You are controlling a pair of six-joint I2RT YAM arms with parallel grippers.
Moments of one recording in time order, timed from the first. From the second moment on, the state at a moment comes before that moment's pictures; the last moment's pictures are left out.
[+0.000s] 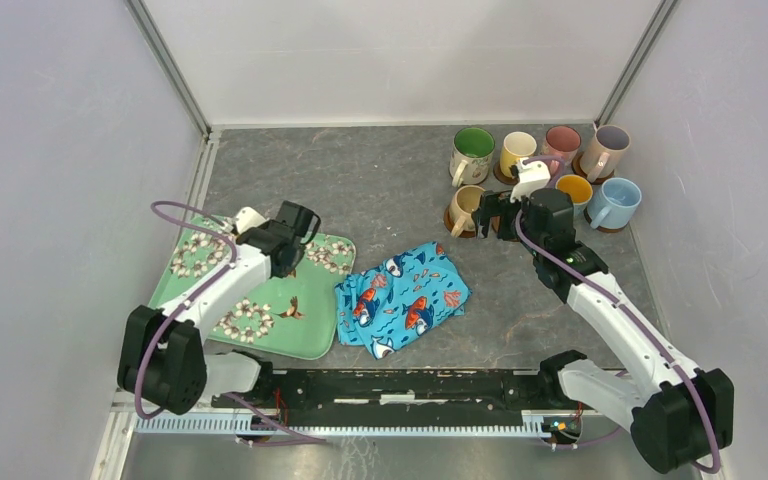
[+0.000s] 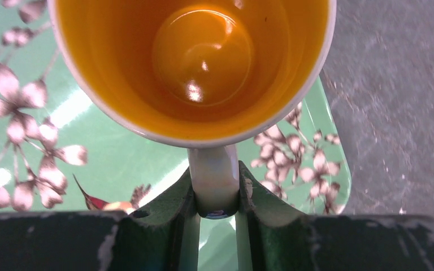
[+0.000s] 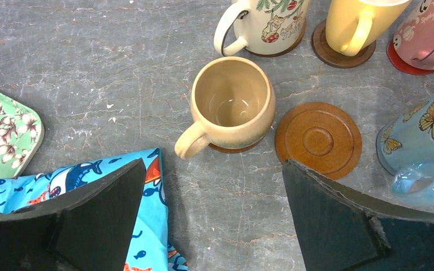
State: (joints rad) left arm -0.35 1.28 0.83 -0.72 -0.56 -1.24; right arm 0.35 1.02 0.76 -0.13 0.04 0.14
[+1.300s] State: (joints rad) left arm -0.65 0.96 0.89 -0.83 -0.68 -1.11; right arm 0.64 1.30 0.95 -0.15 0.06 0.16
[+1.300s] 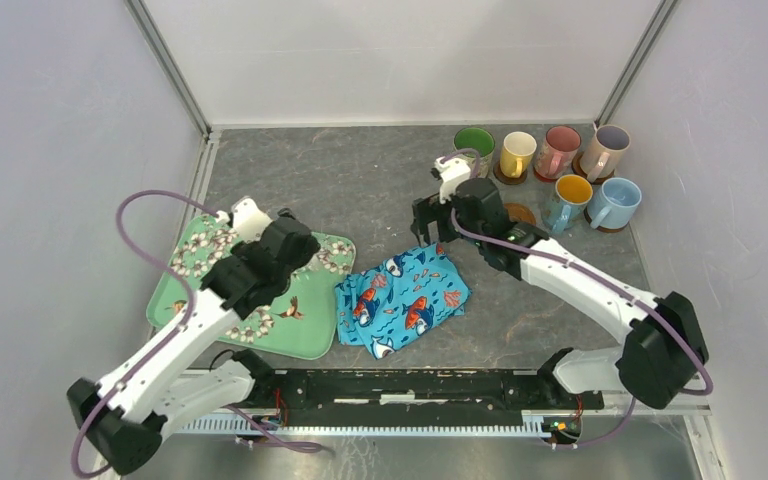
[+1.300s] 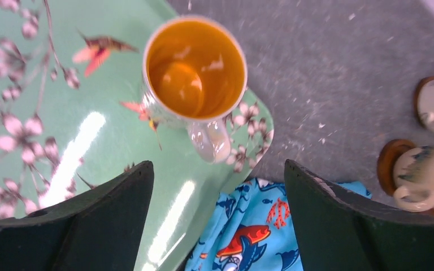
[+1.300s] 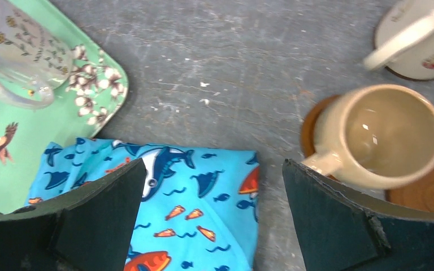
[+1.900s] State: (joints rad) left arm -0.65 0.64 0.92 -0.57 -0.78 -0.63; right arm 0.99 1.72 1.35 -0.16 0.09 0.17
